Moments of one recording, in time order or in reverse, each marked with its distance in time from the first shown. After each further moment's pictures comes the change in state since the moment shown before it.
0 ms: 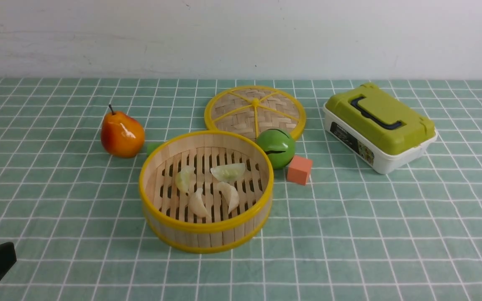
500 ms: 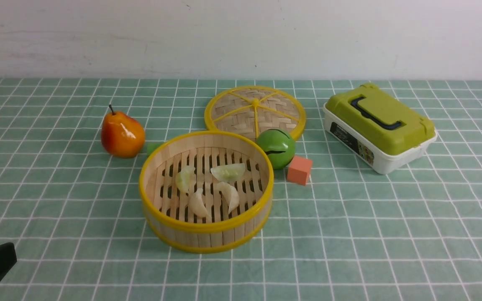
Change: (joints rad) right arm 0.000 0.000 0.000 0.000 0.000 0.000; left arm 0.000 -0.018 0.010 0.000 0.000 0.000
